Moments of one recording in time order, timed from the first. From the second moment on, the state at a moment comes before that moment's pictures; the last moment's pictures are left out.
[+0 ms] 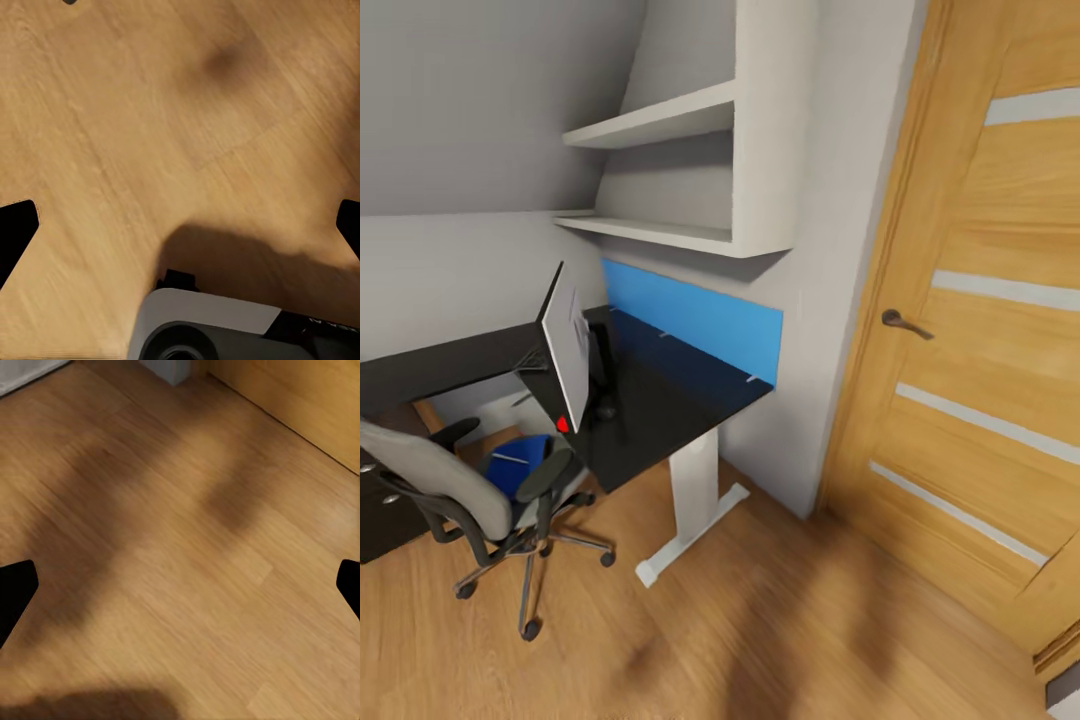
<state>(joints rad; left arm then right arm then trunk) 0.00 0.03 0.02 -0.33 0.23 -0.42 0.01 -0.03 -0.06 -0.03 -0.28 0.01 -0.70 -0.08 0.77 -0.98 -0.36</state>
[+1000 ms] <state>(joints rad) 0.00 0.03 0.02 -0.33 0.23 -0.42 0.01 -0.03 -0.06 -0.03 -0.28 0.01 -0.70 -0.08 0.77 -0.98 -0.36</state>
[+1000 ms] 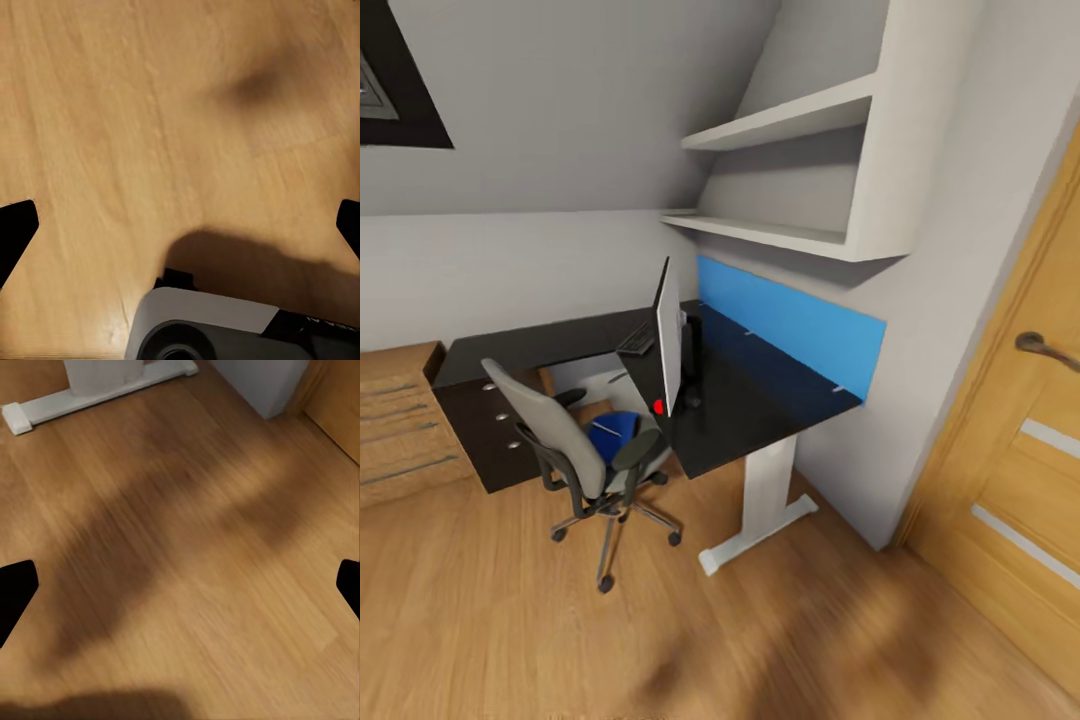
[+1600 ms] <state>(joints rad) 0.00 0.03 0.02 -0.33 0.23 -0.42 0.01 -0.03 -0.06 -0.03 -0.28 0.01 -0.70 -0.08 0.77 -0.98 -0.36</state>
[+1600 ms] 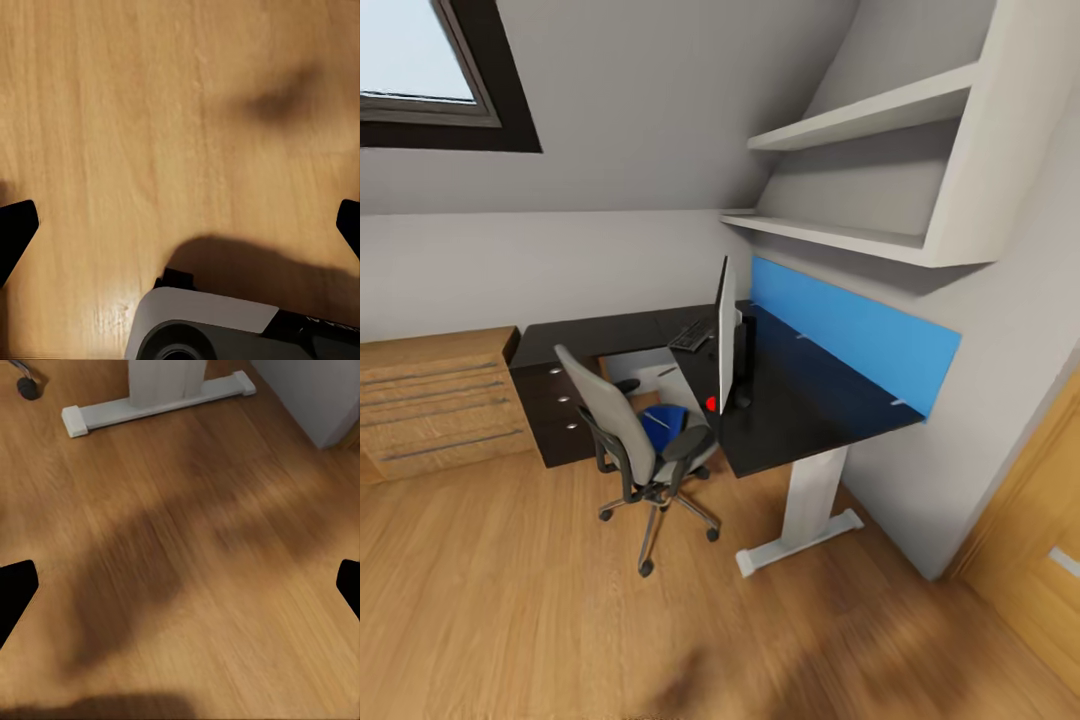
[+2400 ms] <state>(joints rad) 0.00 0.03 0.02 -0.33 0.23 -0.42 0.01 -0.03 -0.06 -0.03 -0.28 0.01 -0.70 -0.08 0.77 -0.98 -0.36</state>
